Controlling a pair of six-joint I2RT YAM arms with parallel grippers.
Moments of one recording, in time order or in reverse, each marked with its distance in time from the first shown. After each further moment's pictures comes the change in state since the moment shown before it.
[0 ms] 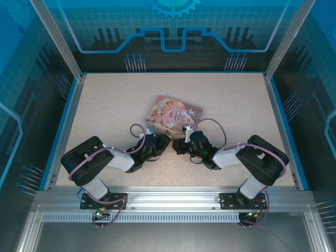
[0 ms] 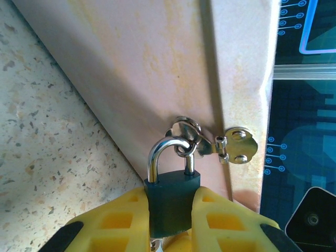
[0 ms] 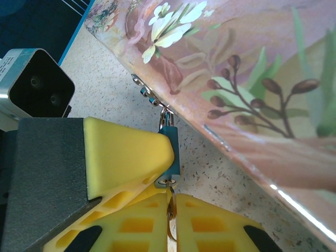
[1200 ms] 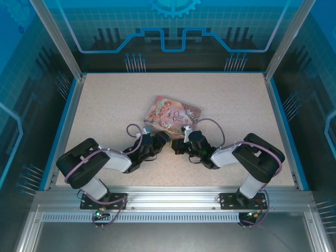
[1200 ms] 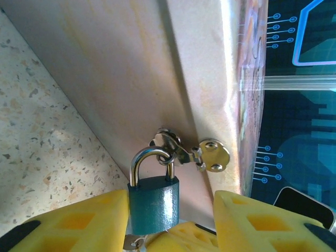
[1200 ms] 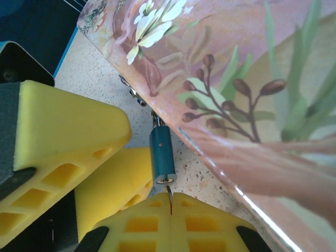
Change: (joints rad) left arm 0.024 -0.038 -0.030 -0.001 -0.016 0.005; right arm 0.002 0.046 0.017 0.022 -0.019 0.035
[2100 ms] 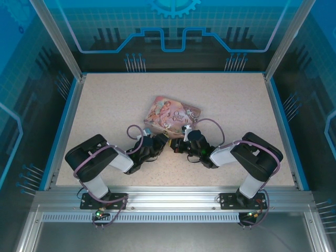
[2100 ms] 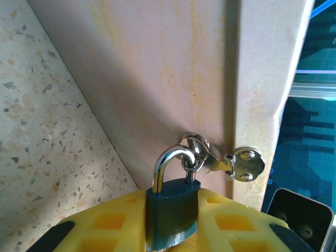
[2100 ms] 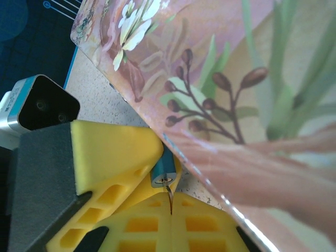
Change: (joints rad) left arm 0.003 0.095 -0.021 0.143 0.007 -0.060; right arm -0.001 0.021 0.019 0.006 -0.022 0.146
